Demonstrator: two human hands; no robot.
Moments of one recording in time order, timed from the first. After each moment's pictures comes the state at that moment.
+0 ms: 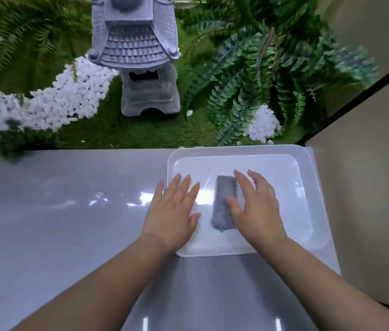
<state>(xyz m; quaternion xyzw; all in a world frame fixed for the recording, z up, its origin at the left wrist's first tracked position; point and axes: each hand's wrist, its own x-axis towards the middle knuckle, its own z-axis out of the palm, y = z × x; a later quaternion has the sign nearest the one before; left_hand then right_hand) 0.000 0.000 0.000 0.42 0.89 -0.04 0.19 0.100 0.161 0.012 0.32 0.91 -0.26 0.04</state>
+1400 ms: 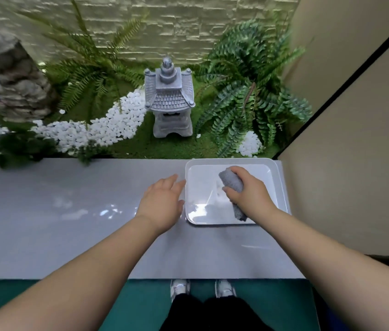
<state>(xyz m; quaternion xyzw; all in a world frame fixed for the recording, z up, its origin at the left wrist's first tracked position) 0.017 -0.069 0.174 0.35 0.91 0.03 0.21 0.121 0.134 0.173 0.29 0.85 -0.44 0.03</state>
